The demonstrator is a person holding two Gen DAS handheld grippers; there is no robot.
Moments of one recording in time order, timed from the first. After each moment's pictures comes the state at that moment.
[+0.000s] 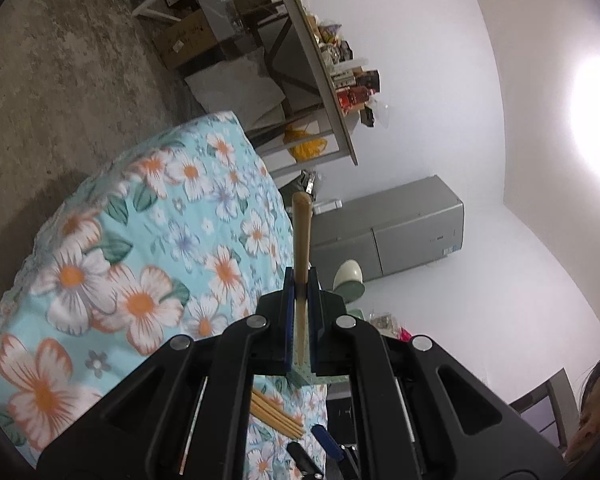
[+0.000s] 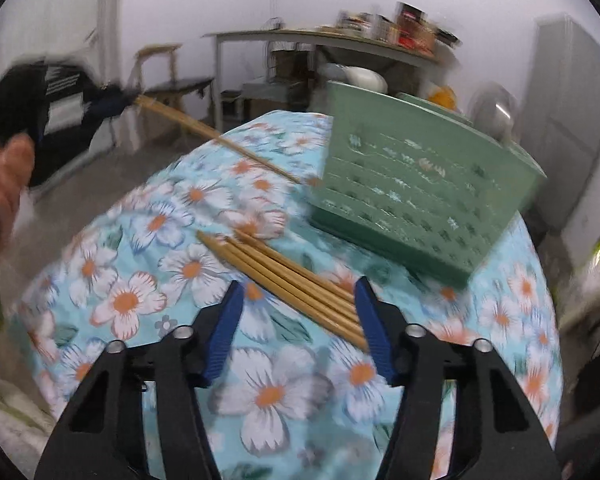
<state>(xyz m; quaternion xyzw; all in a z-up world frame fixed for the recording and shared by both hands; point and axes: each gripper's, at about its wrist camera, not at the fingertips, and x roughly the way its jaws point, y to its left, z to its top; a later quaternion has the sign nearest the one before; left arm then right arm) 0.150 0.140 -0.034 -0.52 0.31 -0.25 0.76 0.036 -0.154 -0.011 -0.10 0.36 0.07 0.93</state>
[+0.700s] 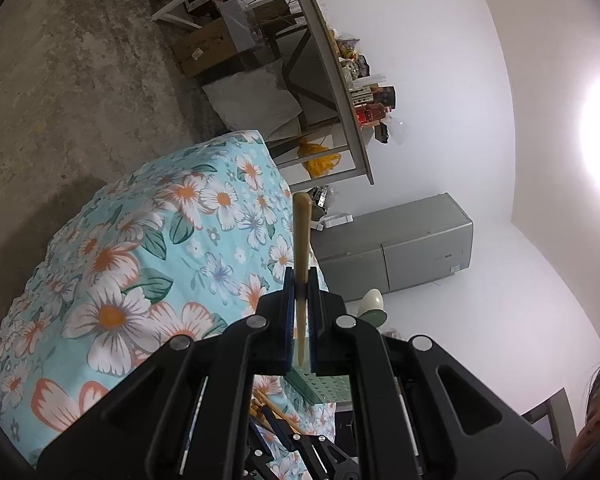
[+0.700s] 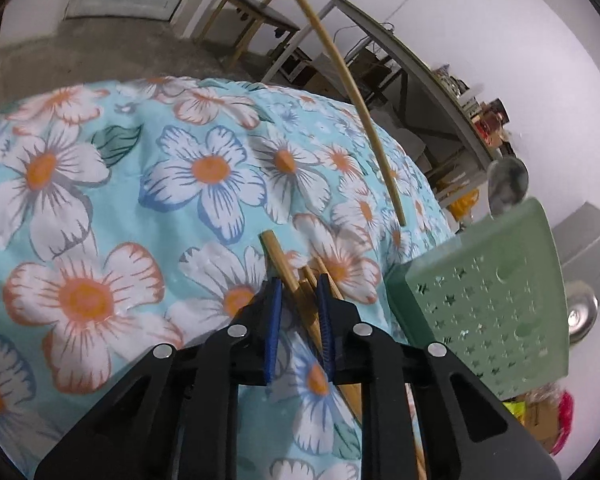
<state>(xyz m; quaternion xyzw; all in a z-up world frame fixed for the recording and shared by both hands) 0.166 0.166 -0.054 -0.54 0.31 -0.22 0.75 0.071 -0.044 -0.068 -0.40 0.34 0.08 0.85</state>
